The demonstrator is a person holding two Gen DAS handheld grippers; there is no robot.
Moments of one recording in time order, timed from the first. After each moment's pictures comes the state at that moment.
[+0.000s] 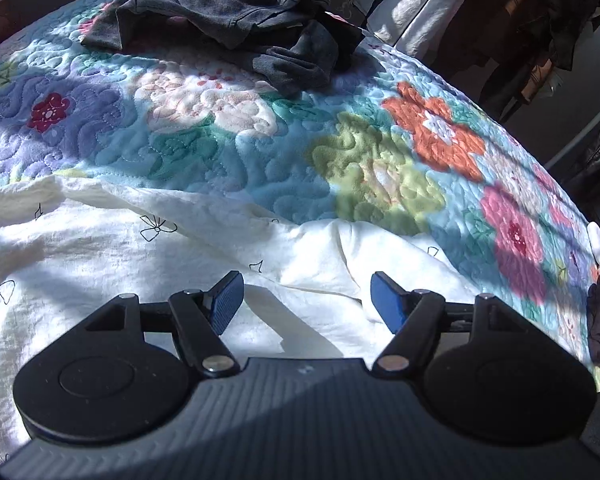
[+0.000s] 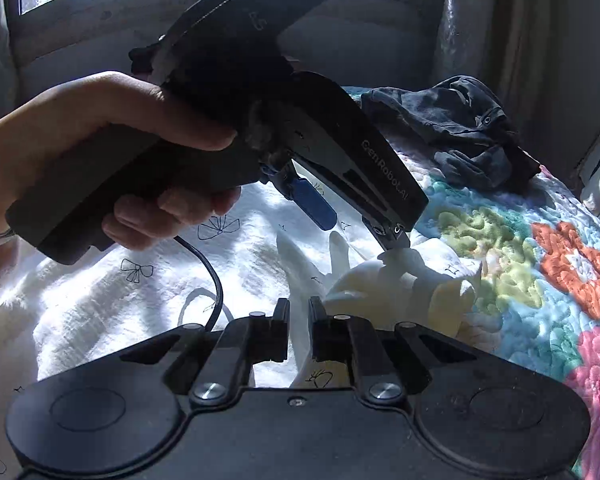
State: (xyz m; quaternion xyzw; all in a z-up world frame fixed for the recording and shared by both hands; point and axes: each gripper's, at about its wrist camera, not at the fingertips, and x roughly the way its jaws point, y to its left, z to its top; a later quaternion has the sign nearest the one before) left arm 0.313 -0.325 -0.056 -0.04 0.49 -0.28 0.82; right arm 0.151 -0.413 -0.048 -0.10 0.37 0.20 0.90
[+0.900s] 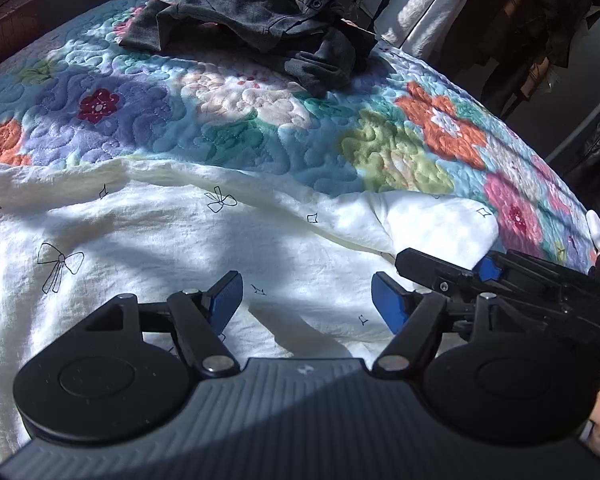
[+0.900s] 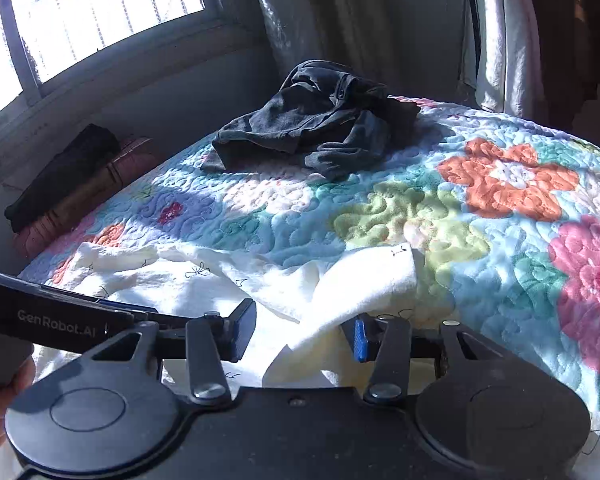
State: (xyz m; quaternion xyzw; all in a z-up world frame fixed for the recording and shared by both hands) left arm 0.300 -0.275 -0.040 -0.03 0.49 -0.29 0.82; right arm 0.204 -0.455 -0.047 0.12 0.35 0.04 0.93
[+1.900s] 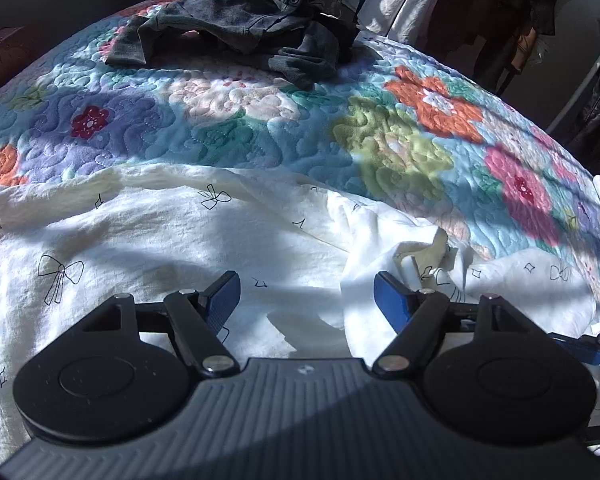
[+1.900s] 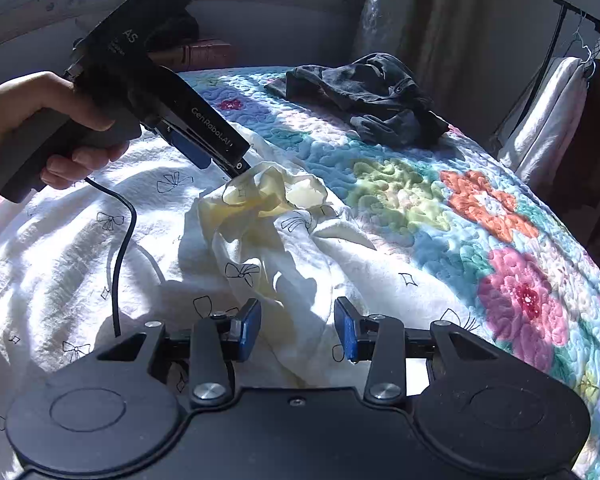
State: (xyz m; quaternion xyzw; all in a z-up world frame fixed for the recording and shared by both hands) left arm 0.282 -0.293 -0.043 0.03 0.46 -0.32 0.83; right arm 0.082 -0.430 -0.026 -0.11 0.39 0.06 0.91
